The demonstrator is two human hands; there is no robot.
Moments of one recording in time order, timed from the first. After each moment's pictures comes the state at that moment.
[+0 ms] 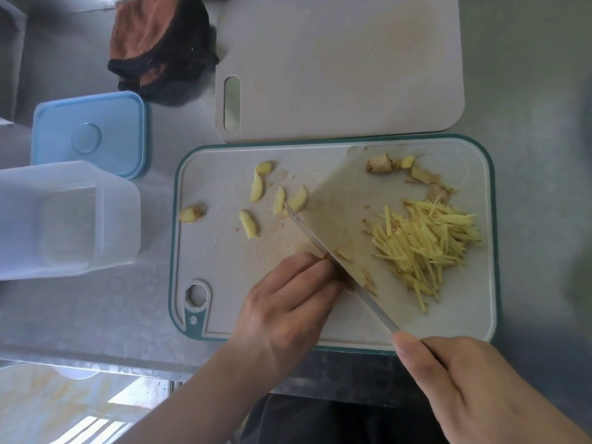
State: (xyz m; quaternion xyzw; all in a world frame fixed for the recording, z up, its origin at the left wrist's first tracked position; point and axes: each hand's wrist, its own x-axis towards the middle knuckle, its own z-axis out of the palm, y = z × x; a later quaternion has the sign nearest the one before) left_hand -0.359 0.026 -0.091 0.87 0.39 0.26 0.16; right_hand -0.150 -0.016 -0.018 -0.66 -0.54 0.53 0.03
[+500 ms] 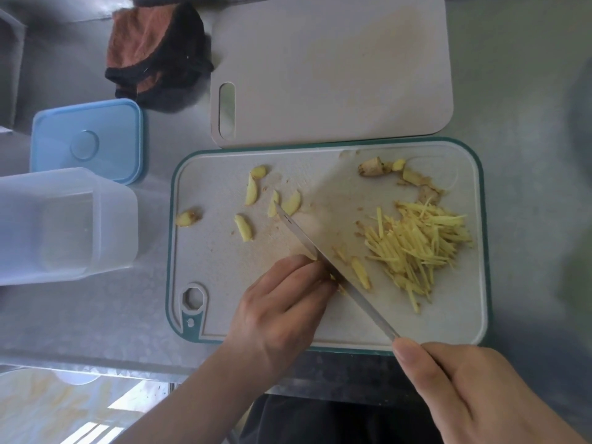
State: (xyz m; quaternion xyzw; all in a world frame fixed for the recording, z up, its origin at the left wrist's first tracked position) left_hand -0.360 0.025 -0.089 0.87 0.40 0.26 0.15; right_hand -0.147 -0.020 -0.008 -0.66 -0.53 0.53 0.02
